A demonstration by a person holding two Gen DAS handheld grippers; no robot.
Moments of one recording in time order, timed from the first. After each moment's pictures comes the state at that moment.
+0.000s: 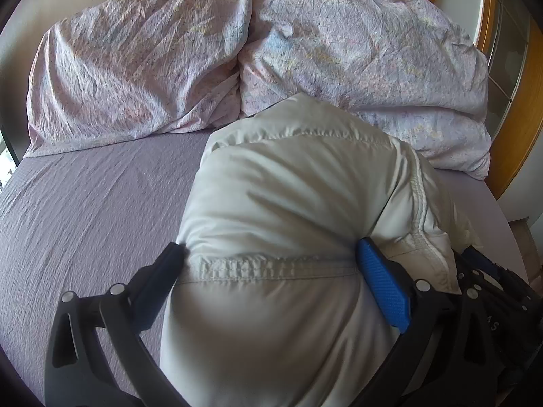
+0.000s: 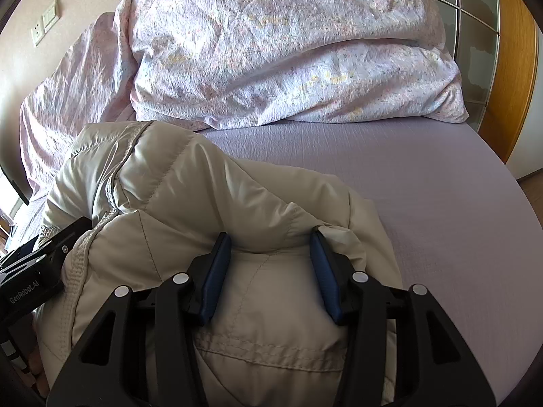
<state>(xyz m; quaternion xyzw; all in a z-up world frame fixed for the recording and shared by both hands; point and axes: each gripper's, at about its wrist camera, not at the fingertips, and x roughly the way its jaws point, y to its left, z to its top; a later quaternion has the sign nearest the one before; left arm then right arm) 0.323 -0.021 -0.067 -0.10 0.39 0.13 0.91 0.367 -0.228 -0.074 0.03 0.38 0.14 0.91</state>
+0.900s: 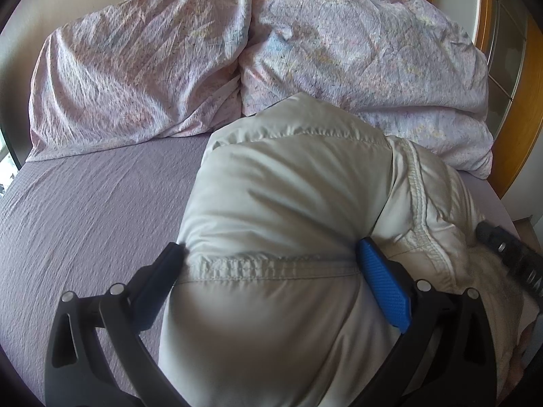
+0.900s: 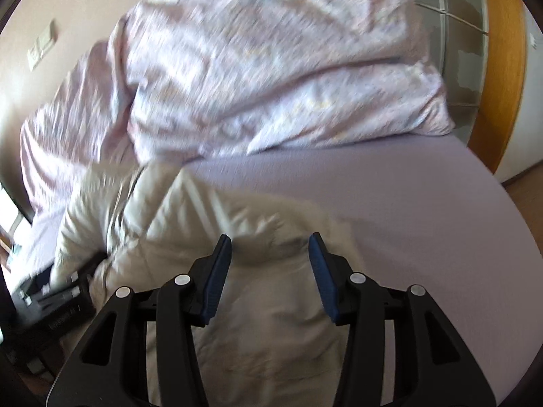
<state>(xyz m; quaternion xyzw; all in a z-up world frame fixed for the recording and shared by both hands) 0.321 -0.021 -0.071 -0.09 0.38 0.13 0.91 0.370 -0.256 -0.040 0.05 0.35 0.13 0.93</state>
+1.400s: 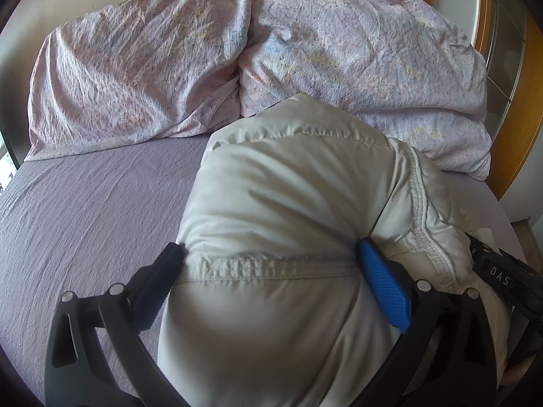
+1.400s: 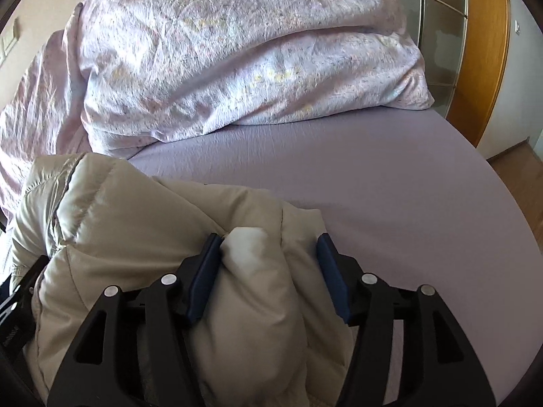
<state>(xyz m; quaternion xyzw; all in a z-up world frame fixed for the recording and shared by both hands) 0.320 -0.022 -0.072 -0.10 0.38 0.13 0.91 0.398 -0.255 -0.076 0.04 0.40 0.07 0.92</state>
